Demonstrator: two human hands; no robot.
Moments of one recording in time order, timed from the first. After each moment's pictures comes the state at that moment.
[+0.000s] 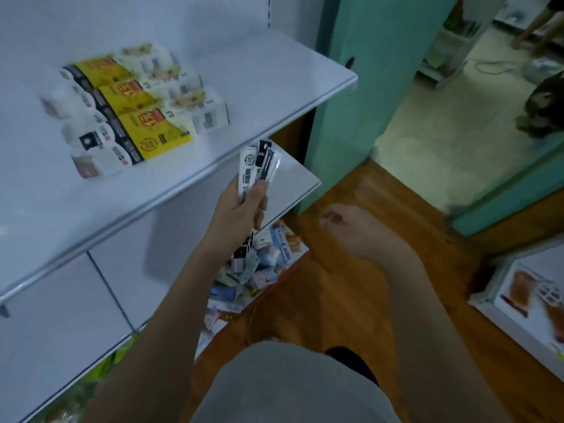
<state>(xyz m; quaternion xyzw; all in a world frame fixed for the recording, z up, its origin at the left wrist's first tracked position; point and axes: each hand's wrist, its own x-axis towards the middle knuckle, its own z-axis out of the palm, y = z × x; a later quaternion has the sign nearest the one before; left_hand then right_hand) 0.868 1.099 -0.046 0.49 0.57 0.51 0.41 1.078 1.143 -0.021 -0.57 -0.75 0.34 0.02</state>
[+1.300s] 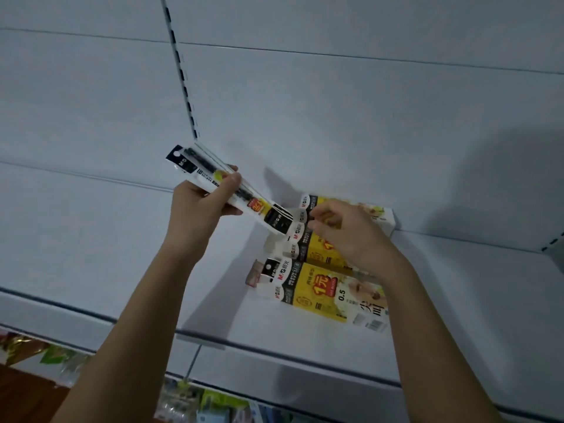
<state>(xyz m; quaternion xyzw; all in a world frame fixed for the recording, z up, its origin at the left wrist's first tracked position) 0.657 1.087 0.085 0.15 0.66 0.73 -0.02 0.744 1.307 0.073 -0.08 -0.90 0.43 0.07</state>
